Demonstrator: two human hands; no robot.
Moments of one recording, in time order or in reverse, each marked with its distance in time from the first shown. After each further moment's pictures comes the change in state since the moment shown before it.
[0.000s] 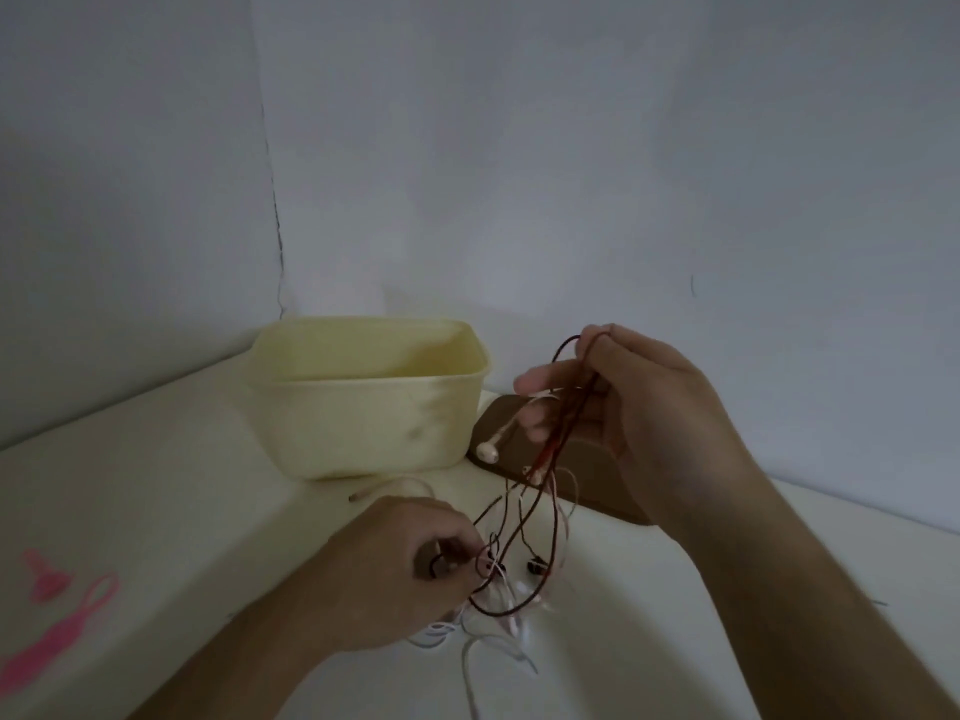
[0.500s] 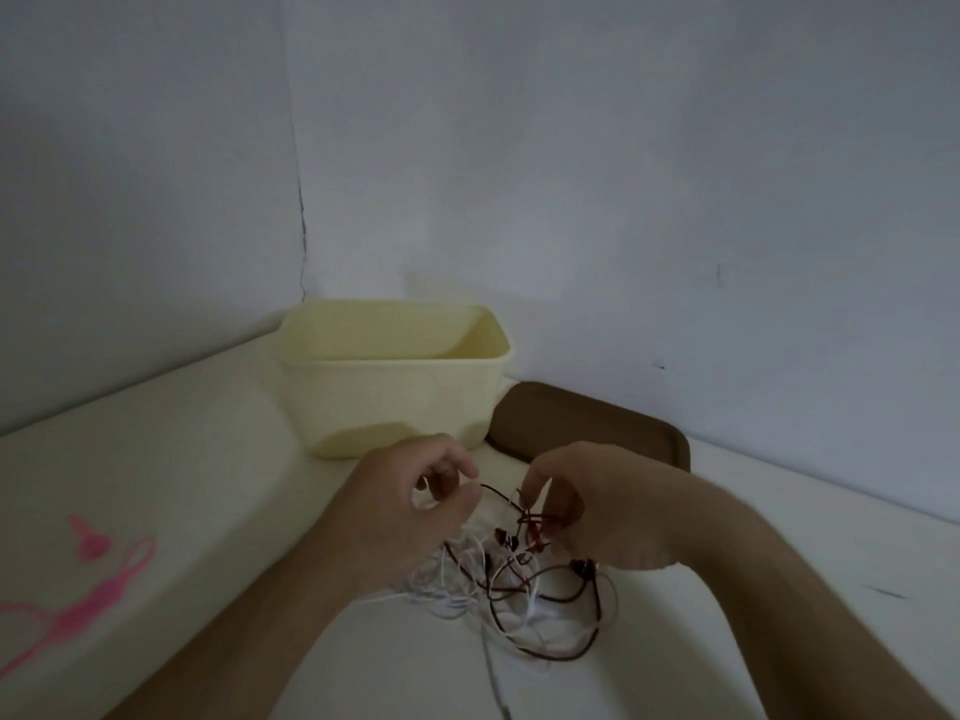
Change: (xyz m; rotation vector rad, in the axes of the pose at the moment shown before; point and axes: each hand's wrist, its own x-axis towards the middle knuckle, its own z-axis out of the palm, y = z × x) left_hand -0.002 -0.001 -0.010 -0.134 0.292 -0.130; right_hand 0.007 0.046 -0.011 -1.427 -0.583 0.144
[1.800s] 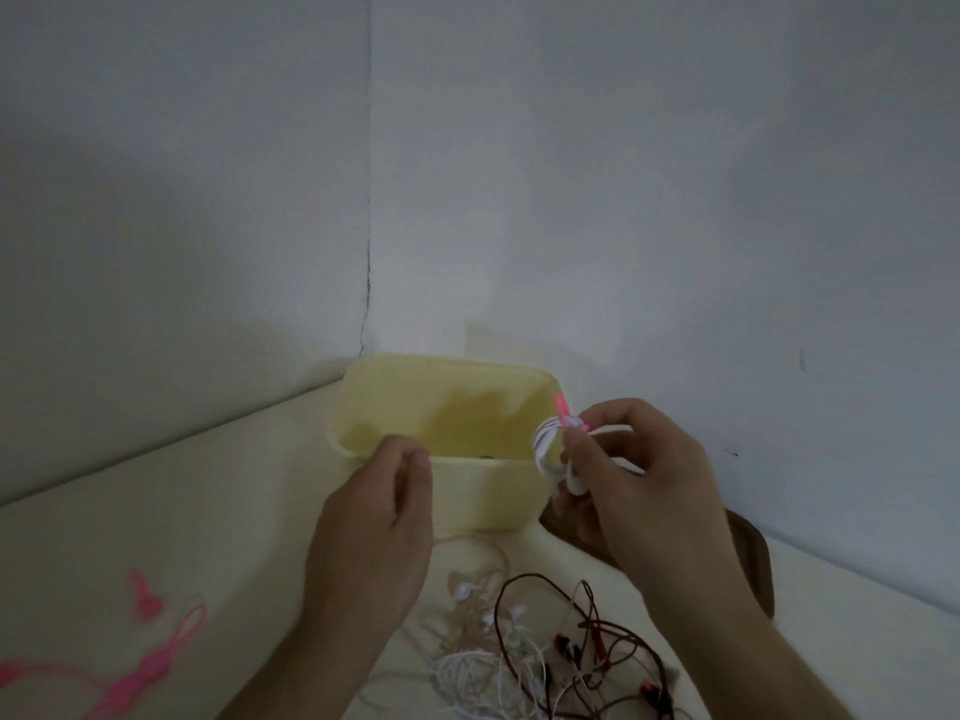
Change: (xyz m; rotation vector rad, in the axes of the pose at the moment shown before) left_hand 0.015 -0.001 -0.033 0.086 0.558 -0.215; right_hand 0.031 -0.050 -0.008 1.036 0.803 -0.150
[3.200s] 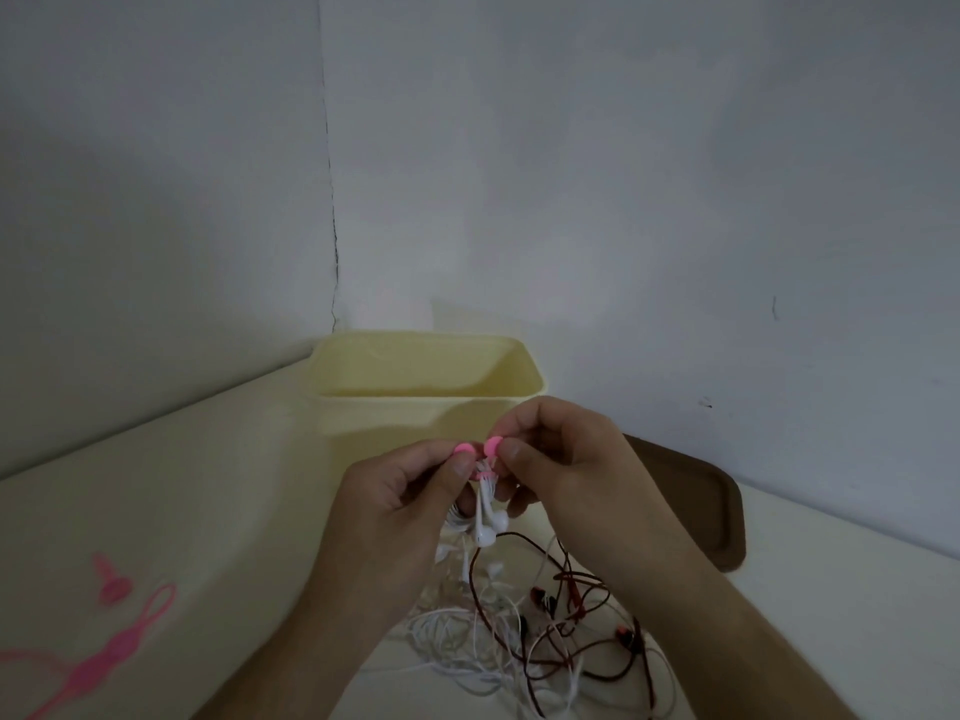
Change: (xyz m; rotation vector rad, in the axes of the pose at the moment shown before) left_hand -0.020 0.024 0.011 -0.435 -0.256 0.068; right_hand -0.003 0.021 0.000 -0.043 -0.357 -0.007
